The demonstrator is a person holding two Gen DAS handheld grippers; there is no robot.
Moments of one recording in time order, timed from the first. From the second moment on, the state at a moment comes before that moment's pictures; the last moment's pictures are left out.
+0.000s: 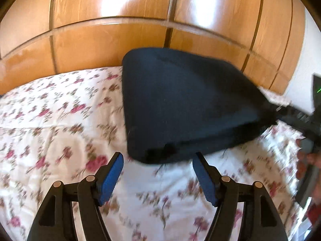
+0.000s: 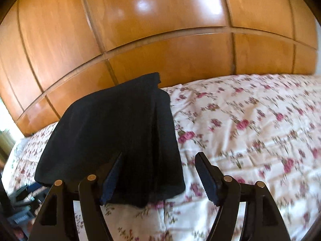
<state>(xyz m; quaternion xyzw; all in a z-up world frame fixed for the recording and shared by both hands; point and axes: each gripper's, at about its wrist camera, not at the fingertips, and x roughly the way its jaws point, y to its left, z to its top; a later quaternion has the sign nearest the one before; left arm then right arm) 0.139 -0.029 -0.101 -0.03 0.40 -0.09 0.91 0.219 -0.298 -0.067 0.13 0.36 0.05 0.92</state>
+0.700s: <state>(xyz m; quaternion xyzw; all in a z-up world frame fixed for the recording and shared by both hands) 0.027 -0.040 -0.058 -0.02 0.37 0.00 0.93 0.090 -0.243 -0.042 0.09 0.36 0.07 0.93</state>
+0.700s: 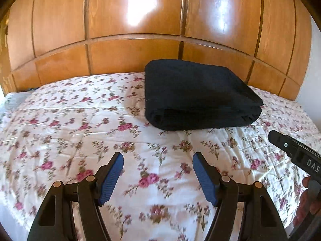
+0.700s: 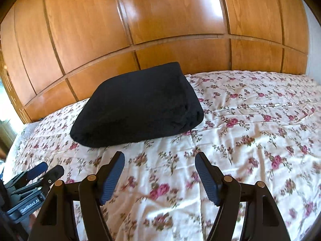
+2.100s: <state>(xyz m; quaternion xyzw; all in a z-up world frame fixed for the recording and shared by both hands) -0.032 -0.040 -0.013 -0.02 0.33 0.04 0.94 0.023 -0.208 -0.003 0.04 0.30 0.05 0.95</state>
